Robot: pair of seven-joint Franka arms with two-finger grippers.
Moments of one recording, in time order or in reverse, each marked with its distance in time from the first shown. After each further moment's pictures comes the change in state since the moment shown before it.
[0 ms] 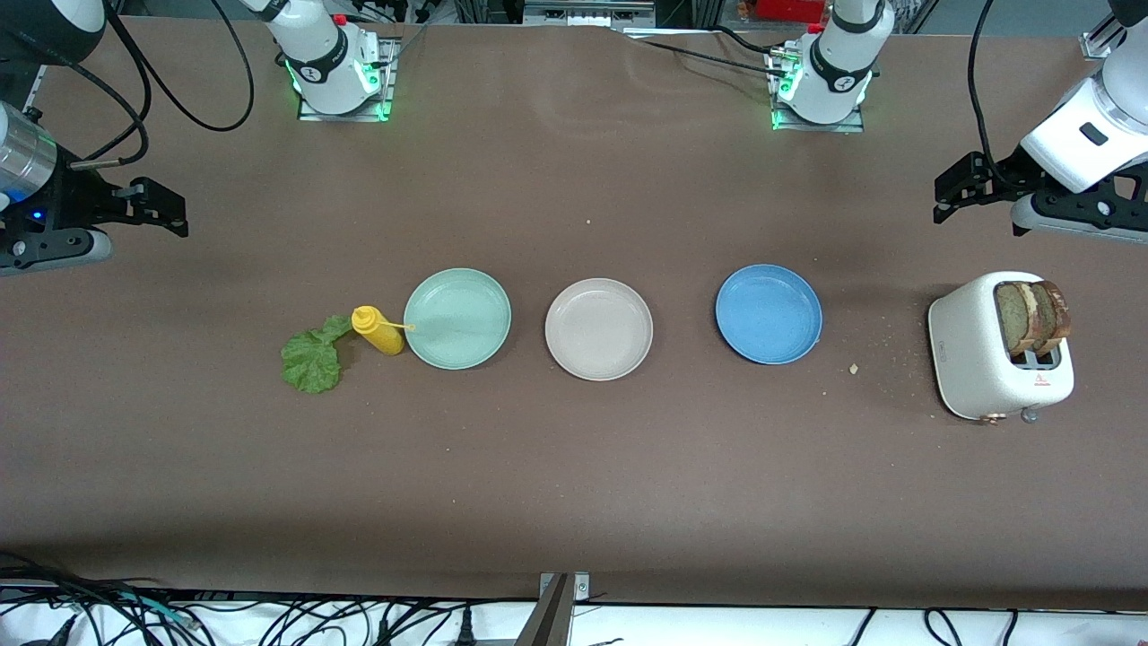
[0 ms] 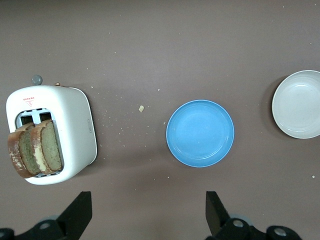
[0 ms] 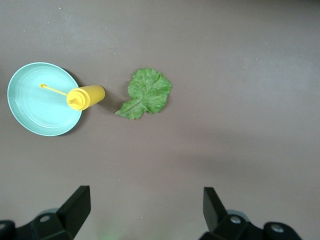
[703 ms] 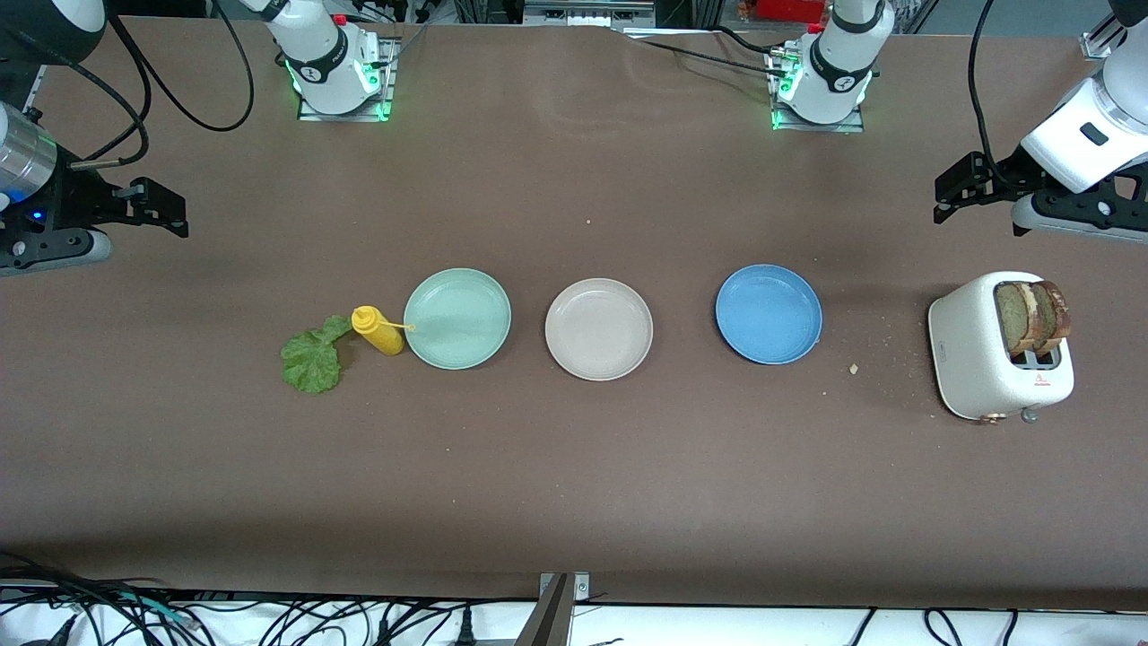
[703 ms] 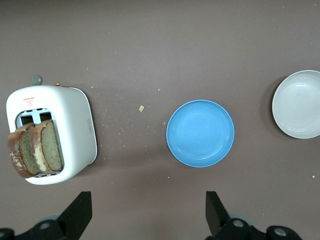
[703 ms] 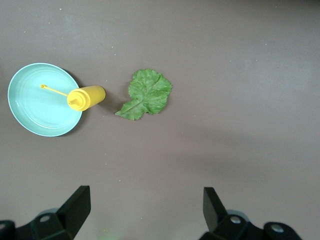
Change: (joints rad) left arm 0.000 0.000 0.000 0.000 0.000 0.000 0.001; right arm 0.001 0.000 0.003 0.000 0.000 0.003 0.000
